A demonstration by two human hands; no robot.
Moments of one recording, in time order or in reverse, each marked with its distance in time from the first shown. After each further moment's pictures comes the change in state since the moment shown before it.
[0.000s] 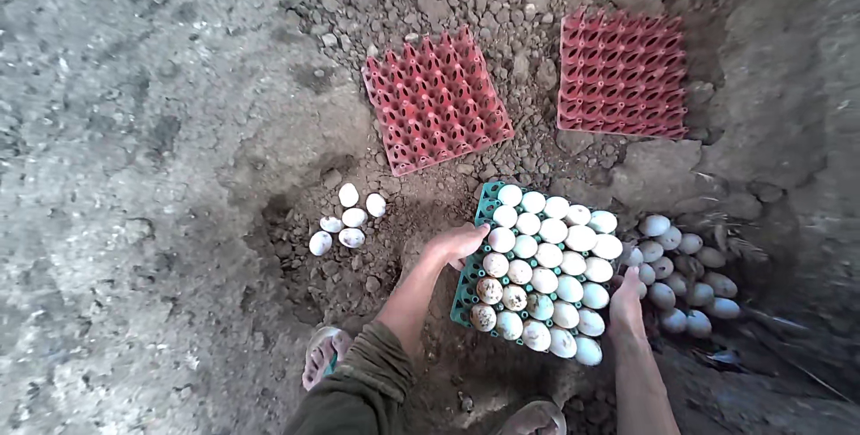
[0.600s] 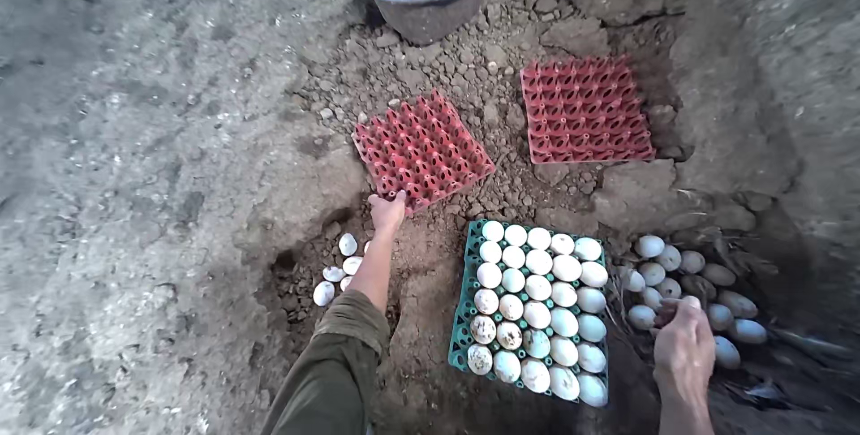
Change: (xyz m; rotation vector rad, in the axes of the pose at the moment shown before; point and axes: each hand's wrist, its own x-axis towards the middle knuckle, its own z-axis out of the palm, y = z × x) left_hand 0.068 0.006 -0.137 -0.374 0.952 0.081; right_hand -0.001 -0.020 -0.053 0.028 0.226 -0.331
